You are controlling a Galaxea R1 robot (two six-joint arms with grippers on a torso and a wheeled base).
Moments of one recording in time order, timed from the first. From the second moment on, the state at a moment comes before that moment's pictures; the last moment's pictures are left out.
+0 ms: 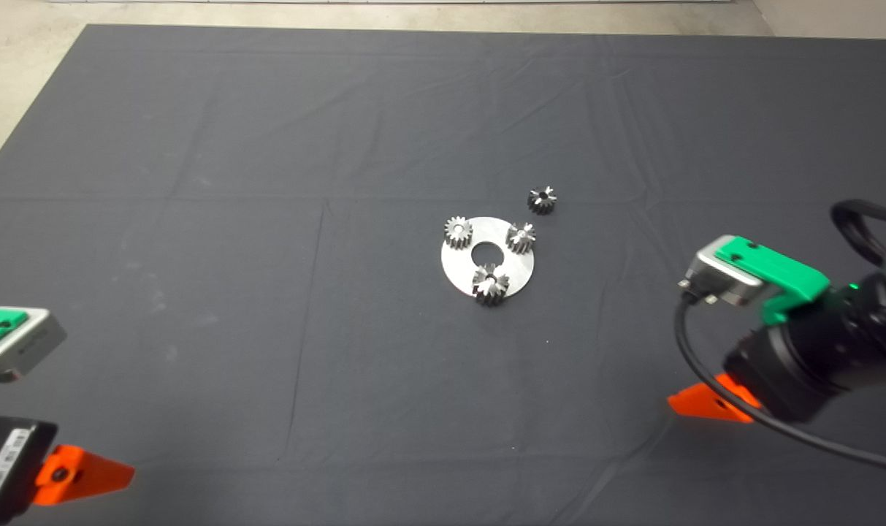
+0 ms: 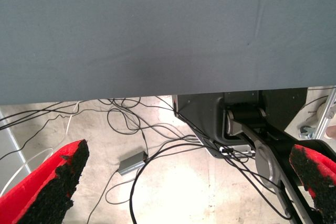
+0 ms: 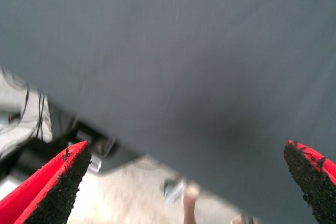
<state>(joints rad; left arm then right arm) -0.75 1.70 -0.30 -0.05 1.53 -1.34 0.68 2.29 -0.40 -0.06 -1.45 1.41</state>
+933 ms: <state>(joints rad) -0.75 1.70 -0.30 -0.06 1.53 -1.34 0.44 2.51 -0.68 -0.45 -1.46 1.16</state>
